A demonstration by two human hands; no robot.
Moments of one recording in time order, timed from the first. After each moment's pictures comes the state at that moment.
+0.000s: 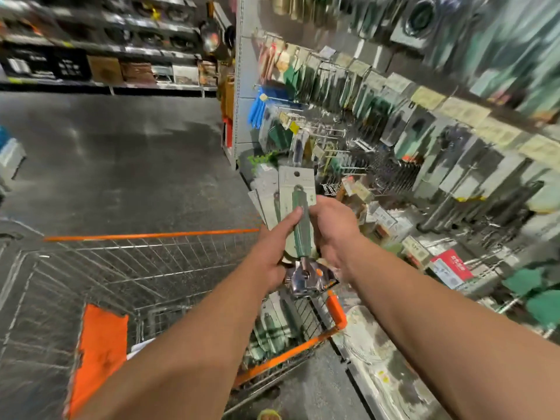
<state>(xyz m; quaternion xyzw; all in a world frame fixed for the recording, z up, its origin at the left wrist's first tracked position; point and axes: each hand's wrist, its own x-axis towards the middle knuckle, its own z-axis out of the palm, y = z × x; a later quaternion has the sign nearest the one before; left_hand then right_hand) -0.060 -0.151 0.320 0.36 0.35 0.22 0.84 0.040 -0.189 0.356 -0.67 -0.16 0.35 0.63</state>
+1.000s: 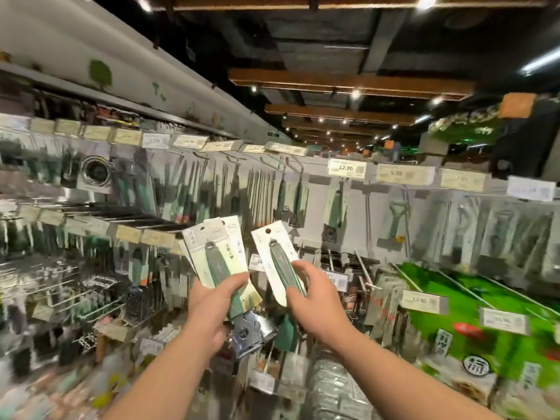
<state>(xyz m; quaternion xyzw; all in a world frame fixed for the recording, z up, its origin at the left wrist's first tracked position) 0.173 -0.347 0.483 0.53 0.11 0.17 0.82 0.164 -0.533 0.525 -0.88 -0.15 -0.15 0.43</state>
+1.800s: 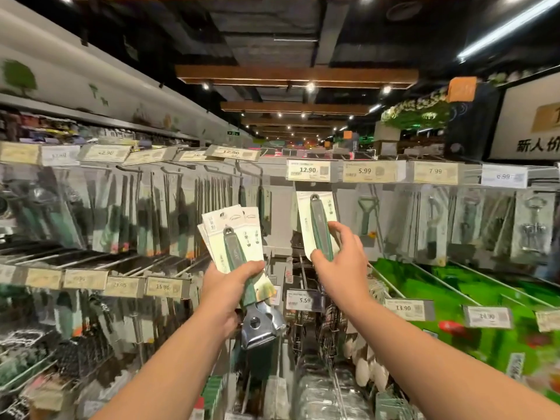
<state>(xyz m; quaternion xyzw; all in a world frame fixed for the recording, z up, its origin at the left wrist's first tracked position) 0.271 -0.419 0.549 0.59 0.02 0.07 0.81 0.262 -0.608 0.573 -0.80 -0.01 -0.34 0.49</state>
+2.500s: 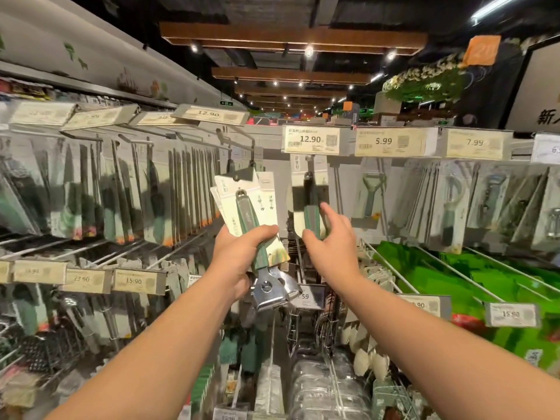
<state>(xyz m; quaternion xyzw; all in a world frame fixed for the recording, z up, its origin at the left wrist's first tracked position) 0.349 -0.454 0.562 0.59 -0.02 0.05 0.81 0.343 -0.617 0.559 -0.83 -0.01 -0.30 0.48</state>
